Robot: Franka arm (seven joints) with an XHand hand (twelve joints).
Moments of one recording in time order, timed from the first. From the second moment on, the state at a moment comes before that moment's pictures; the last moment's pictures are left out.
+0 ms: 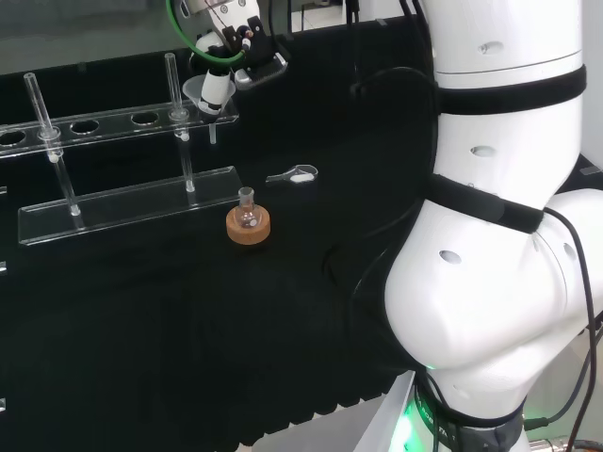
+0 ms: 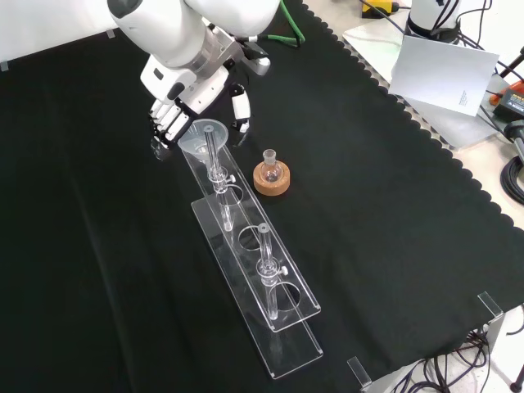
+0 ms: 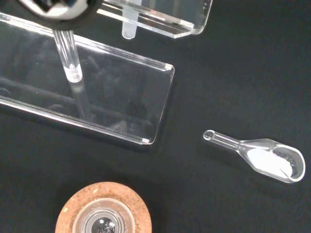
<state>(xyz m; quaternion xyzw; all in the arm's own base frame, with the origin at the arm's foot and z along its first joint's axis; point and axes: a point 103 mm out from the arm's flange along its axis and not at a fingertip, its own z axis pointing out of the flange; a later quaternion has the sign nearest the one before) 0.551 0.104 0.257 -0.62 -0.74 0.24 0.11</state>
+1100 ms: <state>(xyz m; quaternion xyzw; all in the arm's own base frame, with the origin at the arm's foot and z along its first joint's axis) 0.552 0.110 0.281 -0.63 -0.74 0.25 0.01</state>
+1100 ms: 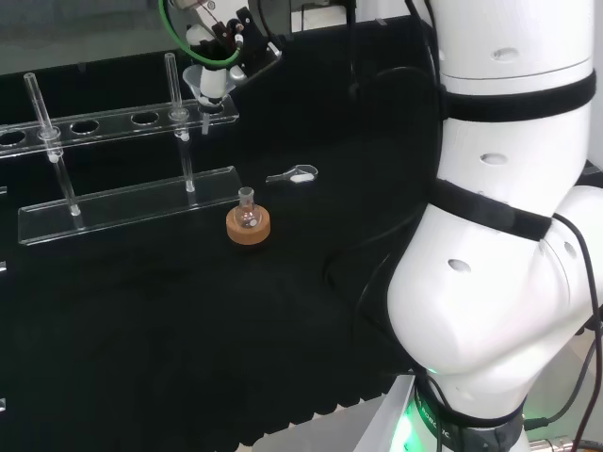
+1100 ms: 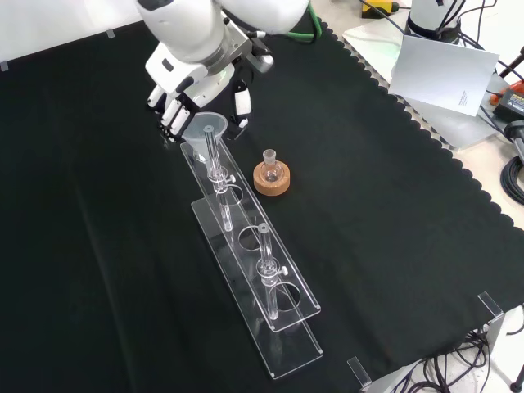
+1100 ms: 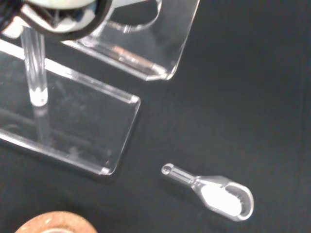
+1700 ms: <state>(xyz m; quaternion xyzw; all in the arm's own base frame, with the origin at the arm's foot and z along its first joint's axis) 0.540 0.111 0.330 -0.63 -0.73 0.26 -0.06</state>
